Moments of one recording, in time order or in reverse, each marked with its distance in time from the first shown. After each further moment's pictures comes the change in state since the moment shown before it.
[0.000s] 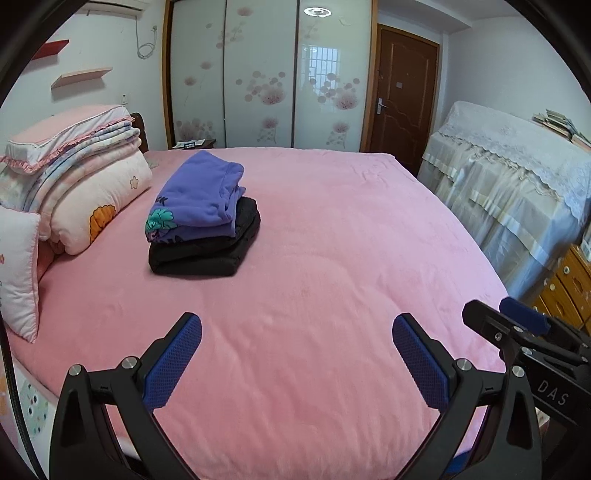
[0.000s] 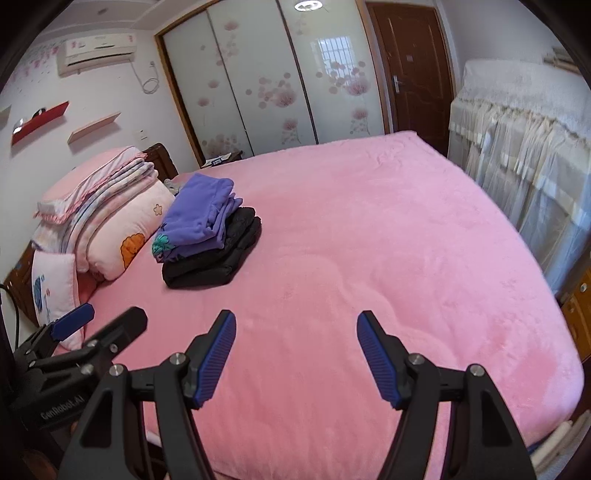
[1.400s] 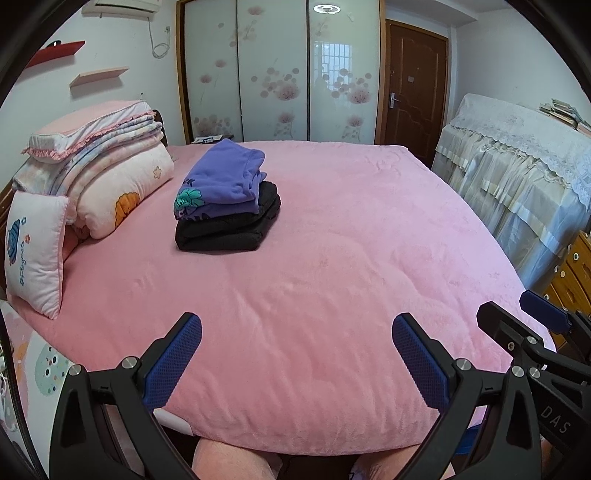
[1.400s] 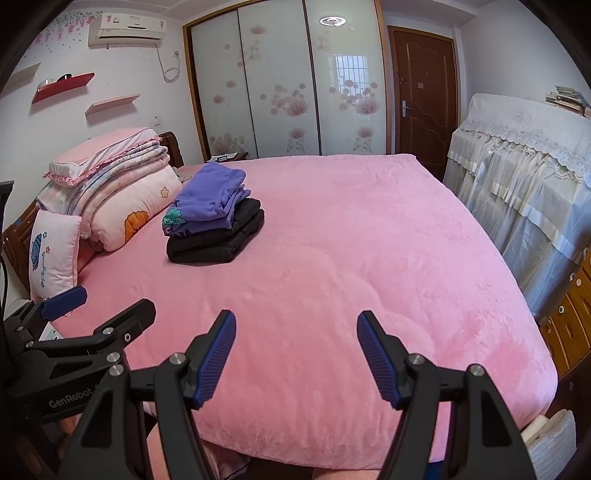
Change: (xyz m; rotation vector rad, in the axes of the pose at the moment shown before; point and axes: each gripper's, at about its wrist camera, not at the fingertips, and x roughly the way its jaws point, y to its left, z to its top) left arm -0.041 0.003 -0.056 -0.001 0.014 0.084; right arm -0.049 0.026 -0.058 -0.100 -0.036 -0.044
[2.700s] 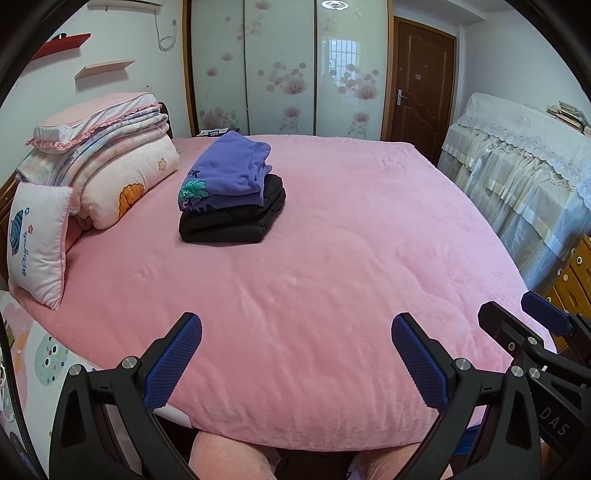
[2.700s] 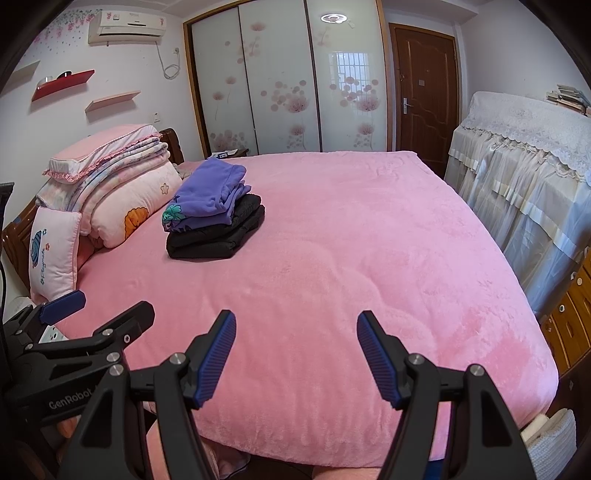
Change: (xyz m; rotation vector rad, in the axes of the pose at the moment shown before) left arm 0.003 0.006 -0.006 -0.020 0.021 0.010; right arm 0.002 0.001 -0.009 -0.001 0.007 -0.001
